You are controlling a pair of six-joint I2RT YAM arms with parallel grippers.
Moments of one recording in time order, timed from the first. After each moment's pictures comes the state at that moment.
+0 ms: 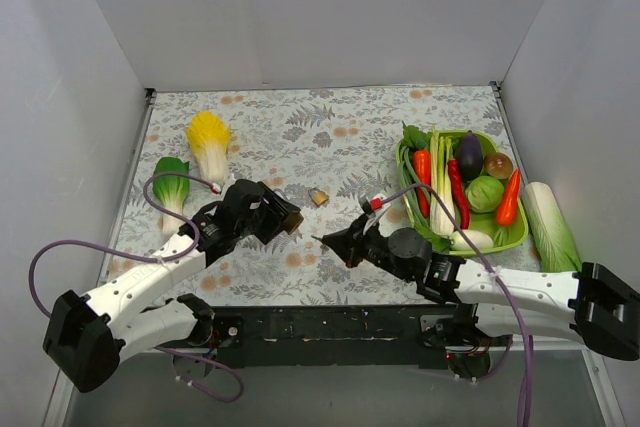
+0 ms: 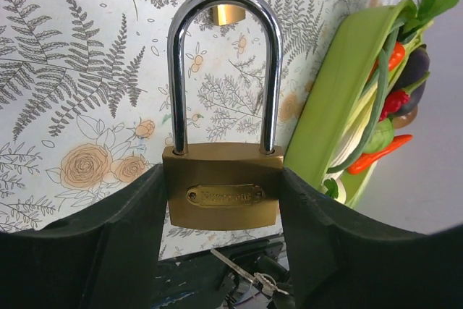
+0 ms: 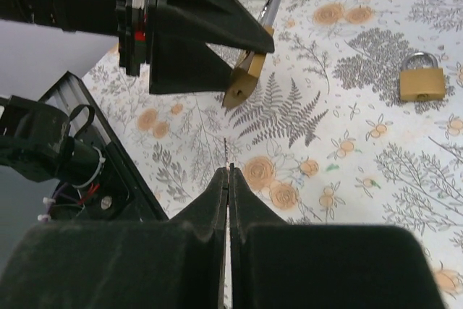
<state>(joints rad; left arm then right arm) -0.67 1.03 0.69 -0.38 -0.10 -1.36 1.17 0.95 0.38 0.42 0.17 0.49</state>
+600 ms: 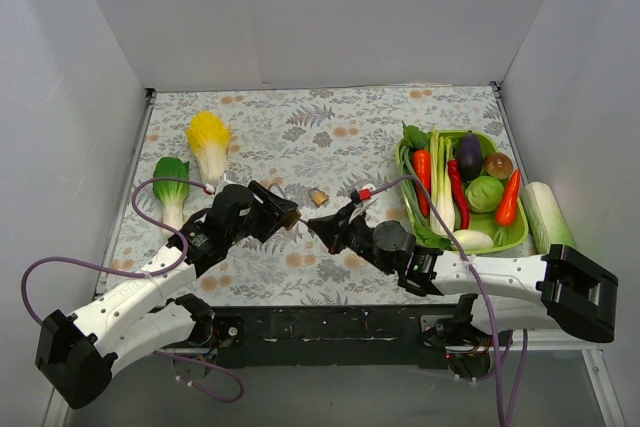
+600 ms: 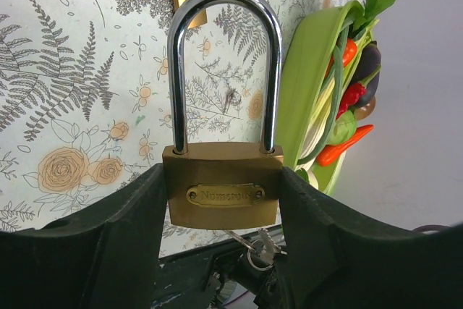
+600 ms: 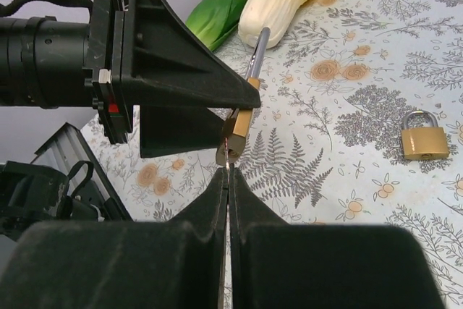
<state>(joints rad) -0.67 0.89 0.63 -0.32 -0.10 -1.36 1.19 1.19 0.48 0.65 0.28 0.47</state>
